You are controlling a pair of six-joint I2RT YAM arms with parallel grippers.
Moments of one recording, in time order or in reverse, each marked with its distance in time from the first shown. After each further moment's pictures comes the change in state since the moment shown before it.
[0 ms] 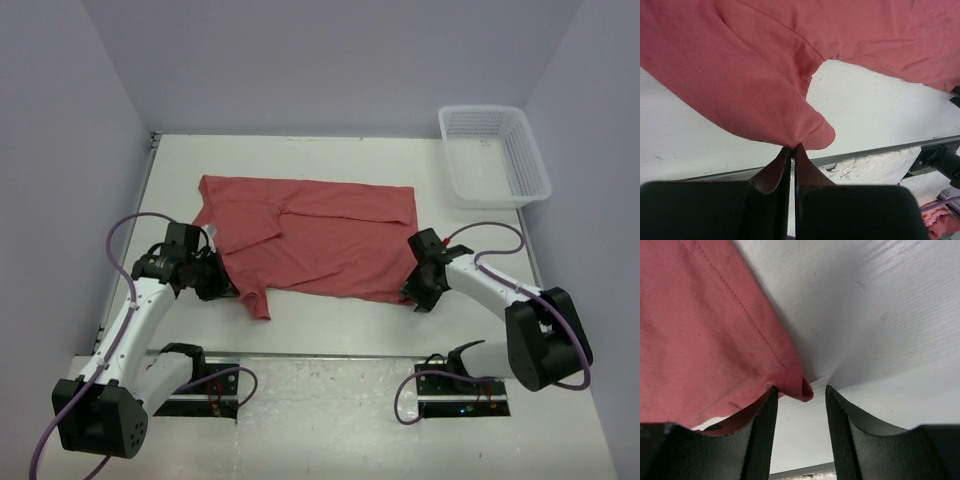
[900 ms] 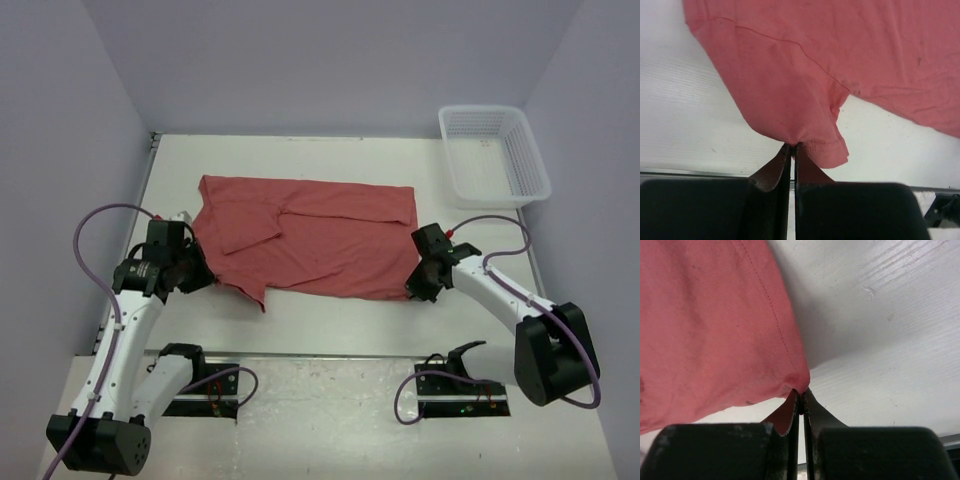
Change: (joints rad) left arm 0.026 -0.101 0.114 -0.086 -0.220 -0.009; right arm -0.005 -0.070 0.037 -0.025 0.012 -0.012
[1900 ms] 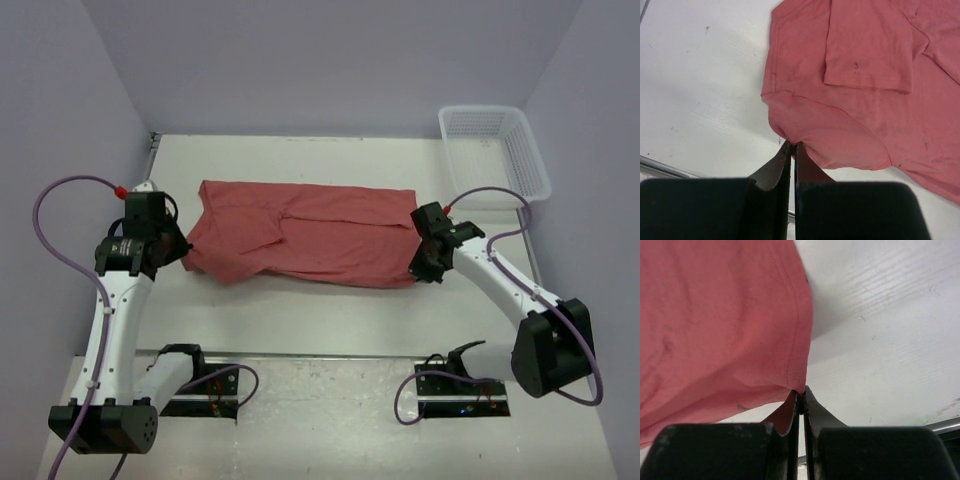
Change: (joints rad) left arm 0.097 0.078 0.240 -0.029 -0.258 0.010; right arm -0.001 0.008 0.179 -0.151 0.089 -0.143
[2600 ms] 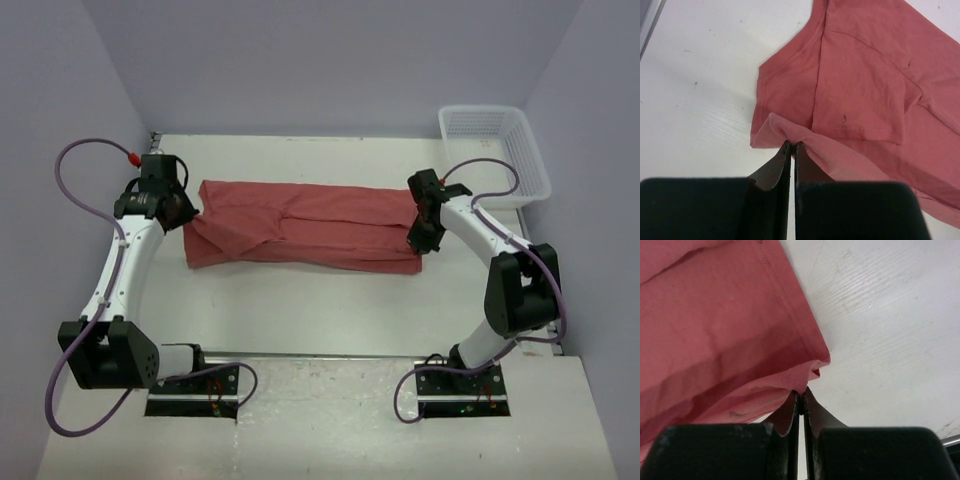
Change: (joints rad) left arm 0.006 0.342 0.135 0.198 -0.040 0.020; right arm -0.082 0.362 0.337 -0.039 0.037 -0.101
